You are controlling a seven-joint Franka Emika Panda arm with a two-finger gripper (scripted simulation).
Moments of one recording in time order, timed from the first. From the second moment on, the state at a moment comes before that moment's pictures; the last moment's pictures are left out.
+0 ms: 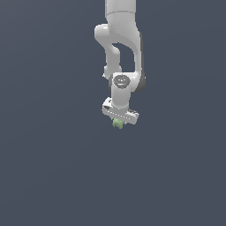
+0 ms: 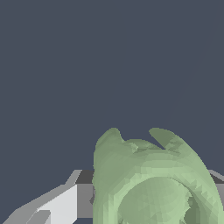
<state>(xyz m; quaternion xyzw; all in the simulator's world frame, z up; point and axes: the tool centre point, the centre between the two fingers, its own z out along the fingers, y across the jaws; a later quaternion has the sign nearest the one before) -0.087 0.036 0.041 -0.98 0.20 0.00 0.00</state>
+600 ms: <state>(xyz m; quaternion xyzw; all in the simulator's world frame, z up) -0.069 0.034 0.062 -0.98 0.20 0.00 0.00</state>
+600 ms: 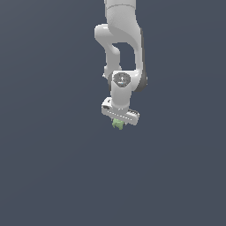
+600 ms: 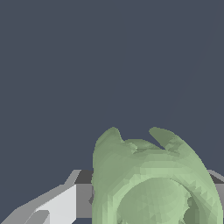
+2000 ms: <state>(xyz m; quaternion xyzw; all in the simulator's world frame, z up) 0.071 0.025 0.224 -0.98 0.20 0.00 0.00</state>
